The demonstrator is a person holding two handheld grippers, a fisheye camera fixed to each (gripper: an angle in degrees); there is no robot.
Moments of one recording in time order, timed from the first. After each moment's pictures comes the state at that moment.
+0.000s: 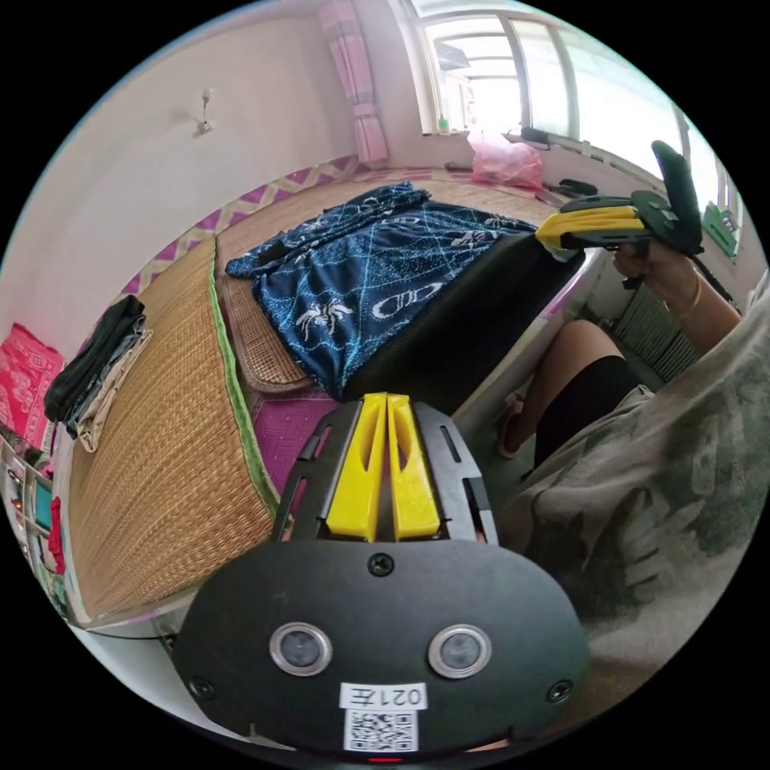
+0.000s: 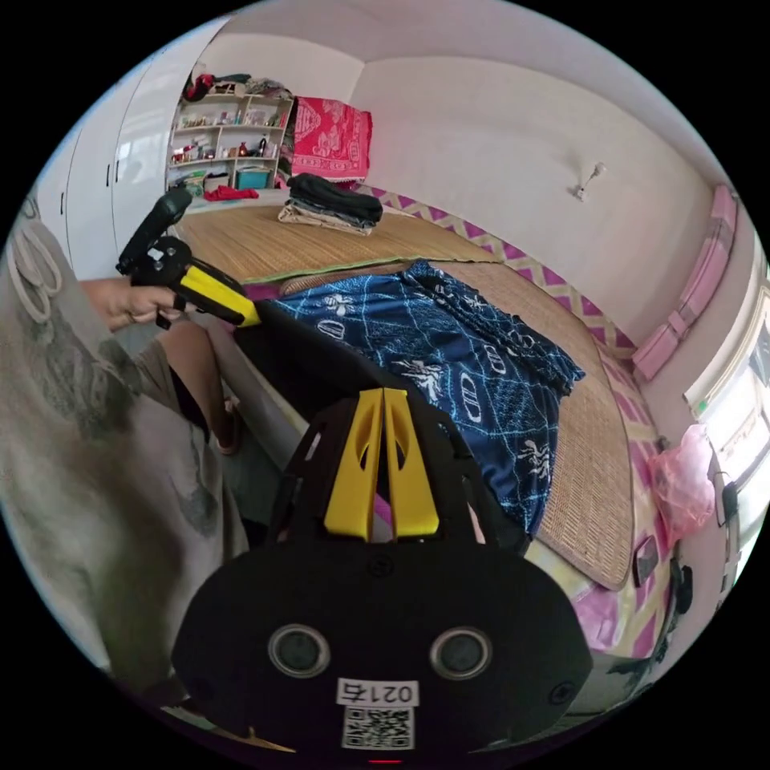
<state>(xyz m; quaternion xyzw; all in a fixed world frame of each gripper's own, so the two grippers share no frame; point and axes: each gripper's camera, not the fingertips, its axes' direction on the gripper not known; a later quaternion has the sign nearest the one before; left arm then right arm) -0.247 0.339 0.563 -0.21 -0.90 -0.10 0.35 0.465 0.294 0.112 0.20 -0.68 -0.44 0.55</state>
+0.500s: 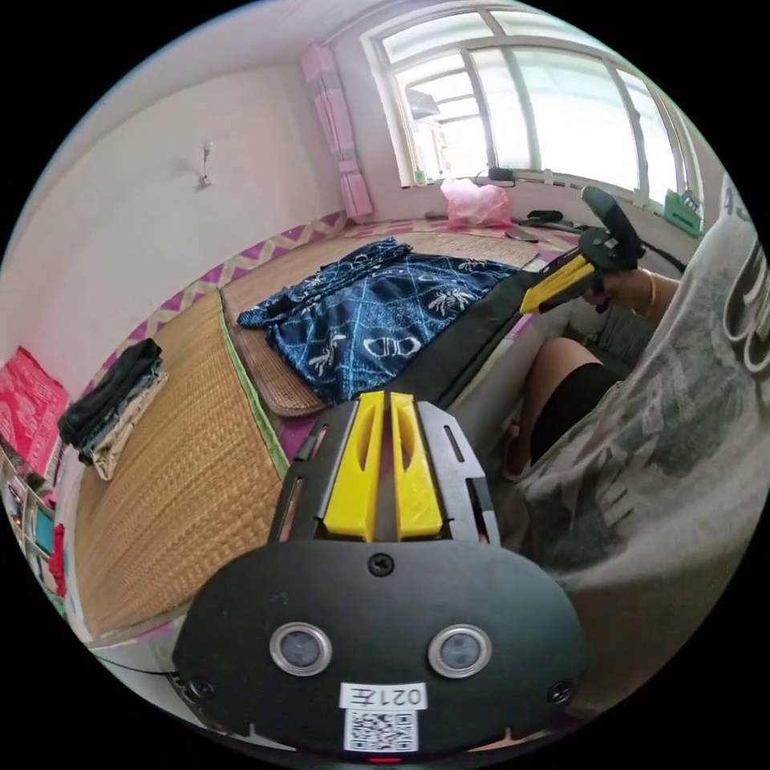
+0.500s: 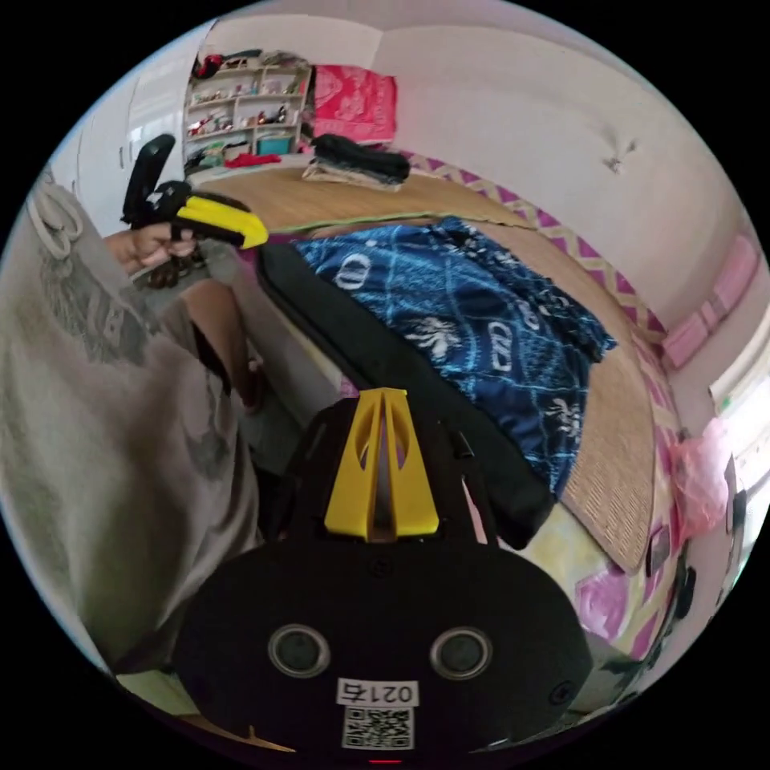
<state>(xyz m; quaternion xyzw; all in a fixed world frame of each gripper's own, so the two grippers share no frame) -0.237 0.371 0.600 -0.23 -0.90 -0.01 0.36 0.442 0.344 0.119 0.15 -0.67 -0.49 0.53</state>
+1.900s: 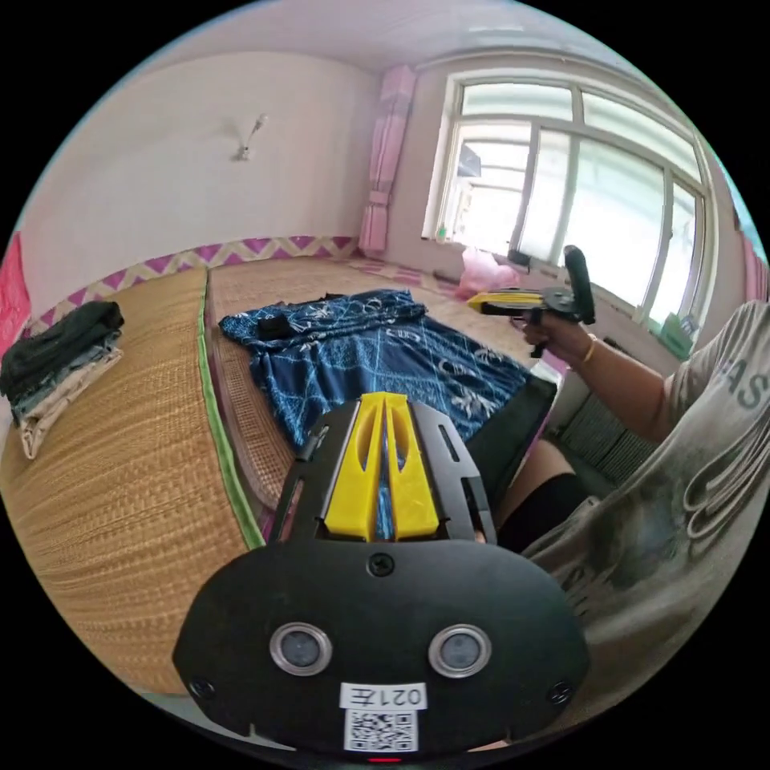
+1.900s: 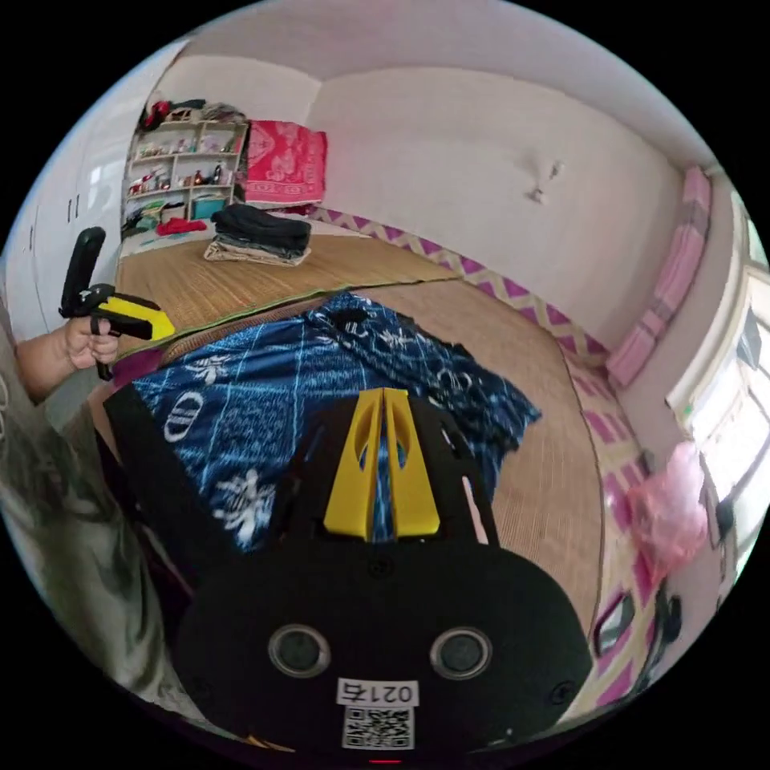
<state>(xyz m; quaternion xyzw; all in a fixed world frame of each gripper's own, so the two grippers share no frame) -0.191 0.491 0.352 -0.04 -0.86 -0.01 0.50 0.276 0.387 0.095 0.22 -0.68 -0.39 0.59</state>
